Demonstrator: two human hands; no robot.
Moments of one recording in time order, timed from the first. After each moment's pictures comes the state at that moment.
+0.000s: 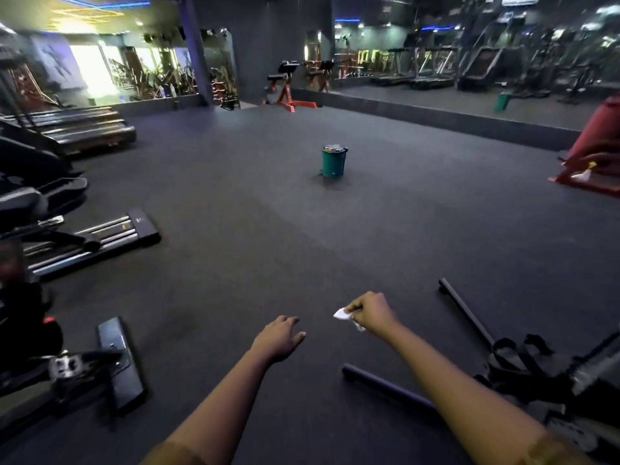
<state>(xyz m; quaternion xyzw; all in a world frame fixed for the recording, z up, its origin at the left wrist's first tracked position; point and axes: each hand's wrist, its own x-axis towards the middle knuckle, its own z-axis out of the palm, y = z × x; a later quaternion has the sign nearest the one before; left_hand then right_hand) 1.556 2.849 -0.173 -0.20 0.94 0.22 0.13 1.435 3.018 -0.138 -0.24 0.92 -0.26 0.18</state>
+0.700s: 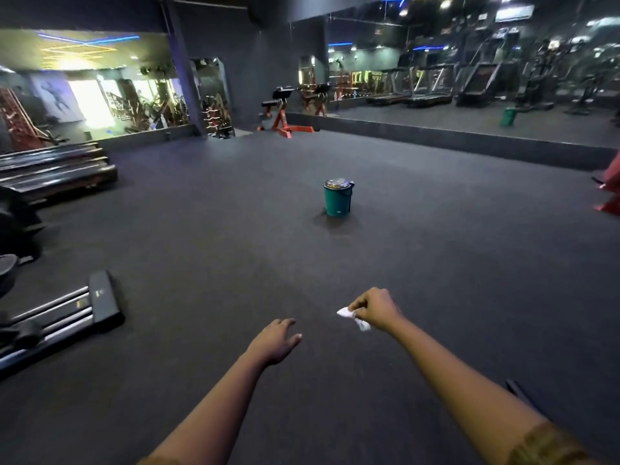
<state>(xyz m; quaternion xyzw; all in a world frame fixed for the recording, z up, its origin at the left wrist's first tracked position) 1.085 2.535 -0.155 -0.20 0.95 0.22 0.10 0.951 2.722 -0.115 -0.24 0.92 -0.26 0.17</state>
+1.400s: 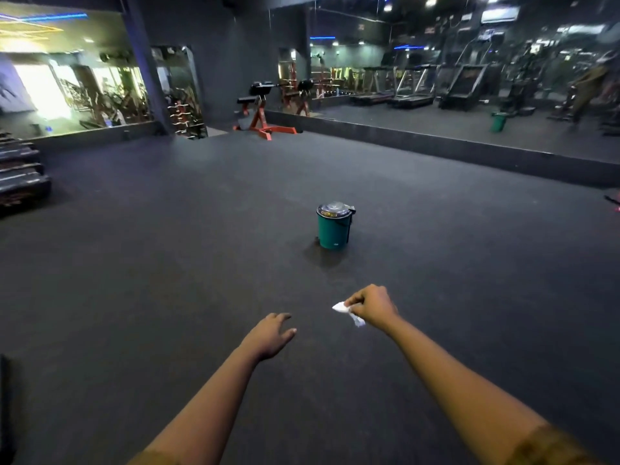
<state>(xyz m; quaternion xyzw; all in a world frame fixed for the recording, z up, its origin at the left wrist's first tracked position) 0.584 2.182 -0.161 -0.16 0.96 0.23 0.10 0.466 2.384 -0.113 -0.19 0.92 -0.29 0.15</state>
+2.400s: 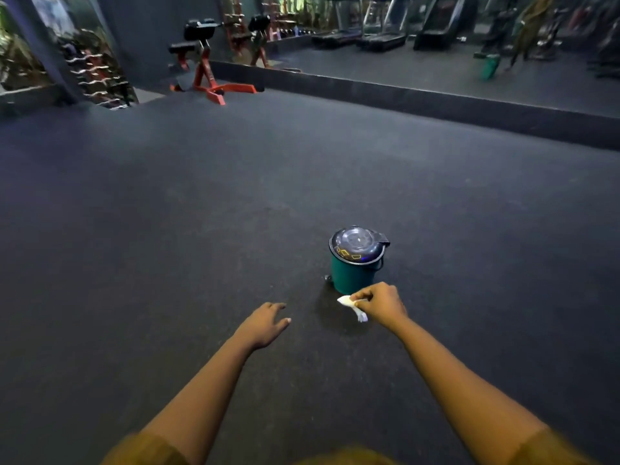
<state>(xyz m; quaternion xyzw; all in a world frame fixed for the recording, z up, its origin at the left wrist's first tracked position) -0.116 1.671 -0.206 -0.09 0.95 0.23 0.18 -0.195 1.910 -0.171 -0.07 0.93 -0.32 0.17</state>
